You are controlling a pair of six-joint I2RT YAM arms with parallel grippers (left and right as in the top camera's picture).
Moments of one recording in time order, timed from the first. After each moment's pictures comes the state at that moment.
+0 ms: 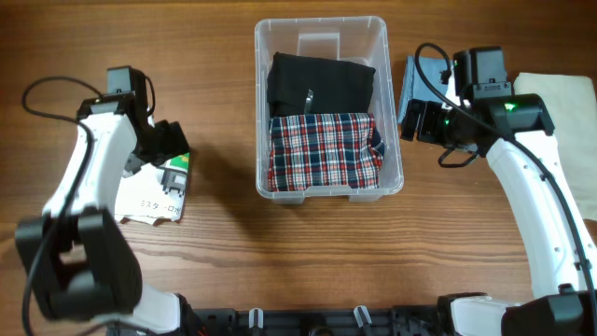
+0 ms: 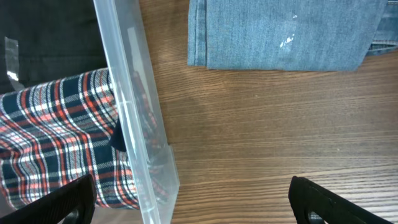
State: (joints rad) left arm 0.12 1.72 1.23 -0.95 -0.06 -0.29; right arm 0.10 1.48 1.33 -1.04 -0.02 0.28
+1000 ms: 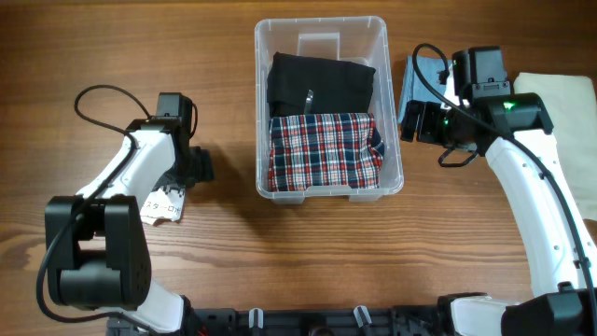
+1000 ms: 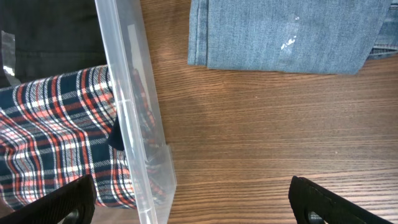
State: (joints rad) left arm -0.03 1.75 1.02 -0.78 -0.20 -0.26; right arm 0.10 1.48 1.33 -1.04 -0.02 0.26
